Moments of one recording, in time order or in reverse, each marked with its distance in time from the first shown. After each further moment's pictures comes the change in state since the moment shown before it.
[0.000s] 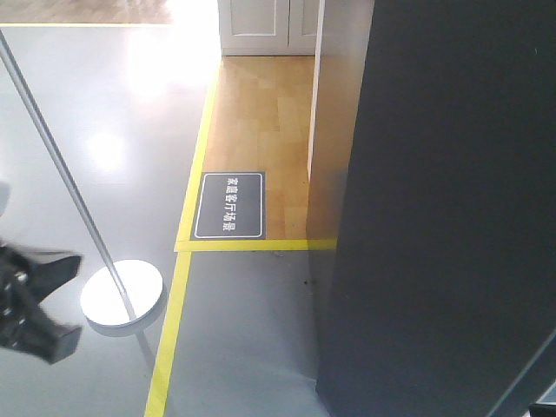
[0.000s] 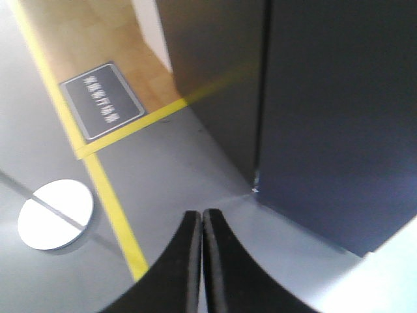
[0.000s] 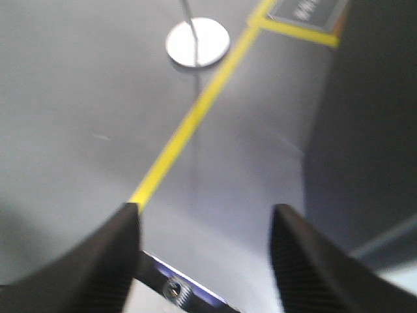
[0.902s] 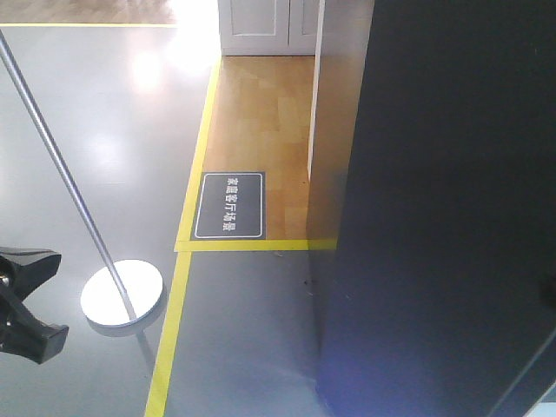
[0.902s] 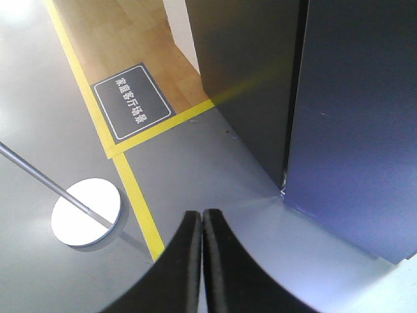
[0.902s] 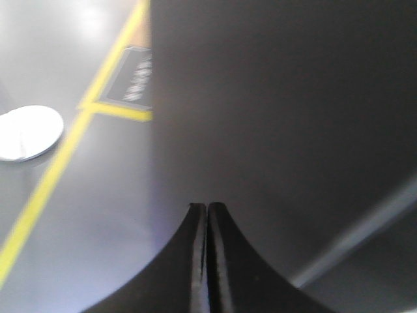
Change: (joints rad) left arm 0.000 -0.017 0.023 0.110 -0.003 -0.071; right arm 0.000 0.343 -0.224 -0.595 -0.382 0.395
